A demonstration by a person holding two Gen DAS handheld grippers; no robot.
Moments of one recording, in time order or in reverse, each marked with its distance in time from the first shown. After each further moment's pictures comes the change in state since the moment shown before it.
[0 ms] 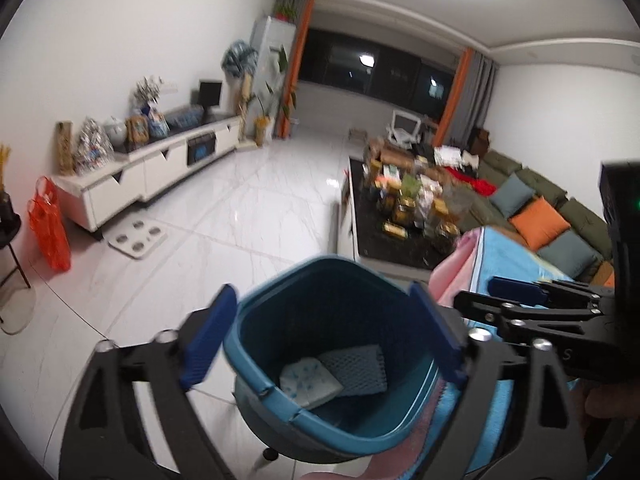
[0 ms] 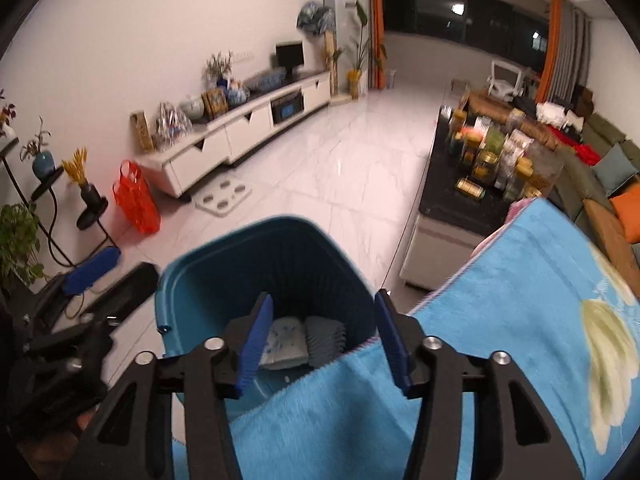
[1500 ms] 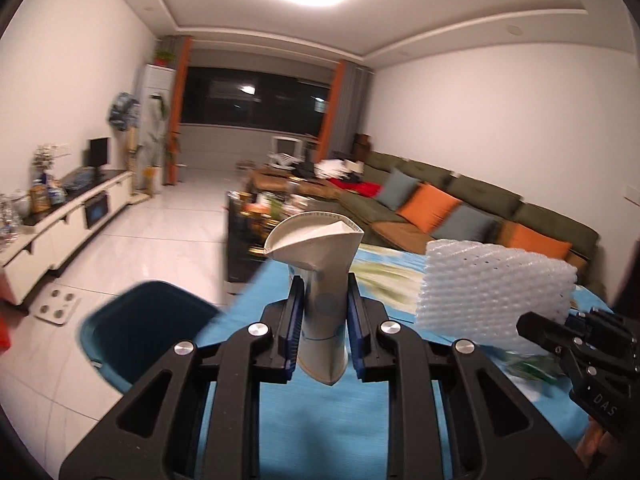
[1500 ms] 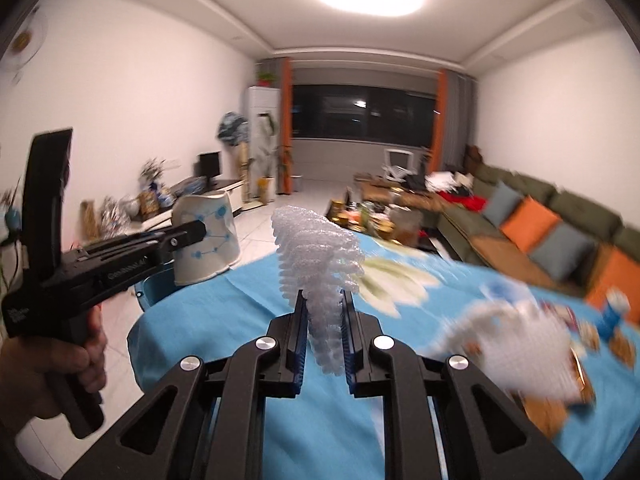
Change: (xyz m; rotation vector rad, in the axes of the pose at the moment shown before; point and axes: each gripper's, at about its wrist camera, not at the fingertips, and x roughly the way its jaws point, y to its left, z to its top) left arm -0.142 -0.177 -0.049 0.226 -0.104 -0.355; right arm -0.226 -0.069 -0.177 0.071 -0.404 -0.288
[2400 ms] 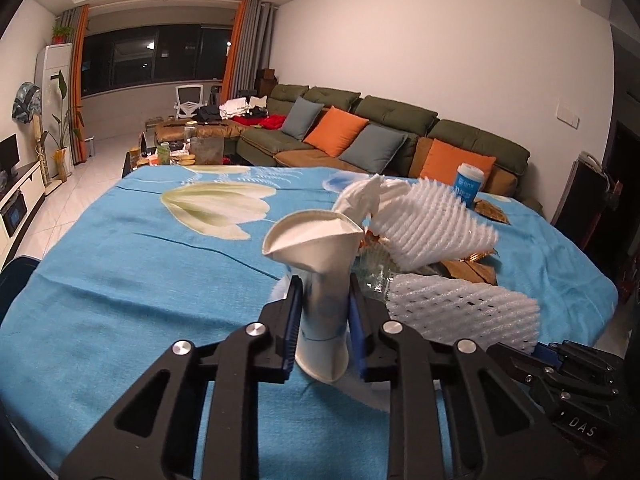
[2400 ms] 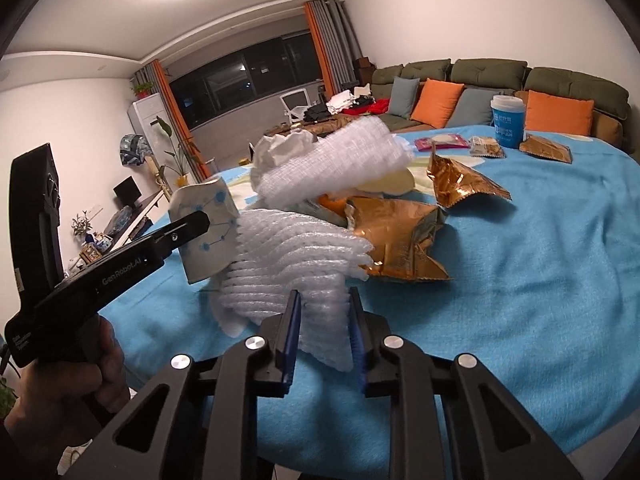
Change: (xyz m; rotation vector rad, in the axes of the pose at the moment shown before) left arm 0.070 -0.179 -0.070 0.160 0.250 -0.331; right arm -0.067 -0.126 -0.120 0.492 0.173 -0.197
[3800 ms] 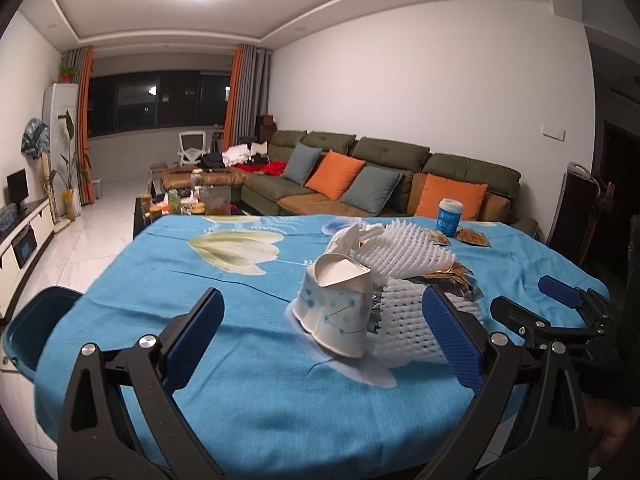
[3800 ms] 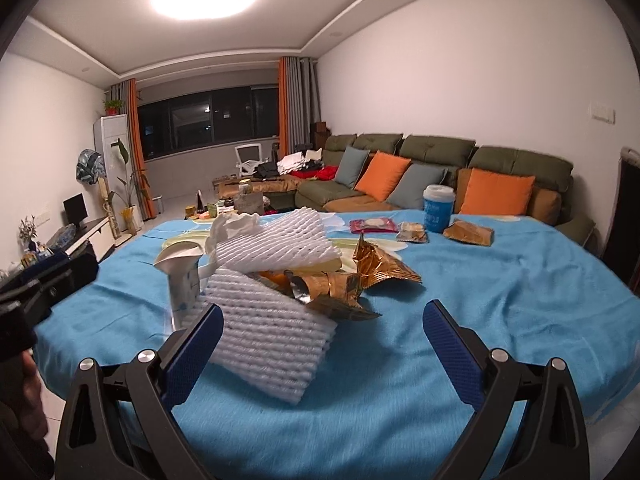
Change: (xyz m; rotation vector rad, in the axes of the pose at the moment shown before) left arm -0.090 -0.012 0.000 0.065 -0.154 0.018; right arm -0.045 0.002 0.011 -0.100 -0.232 -0.262
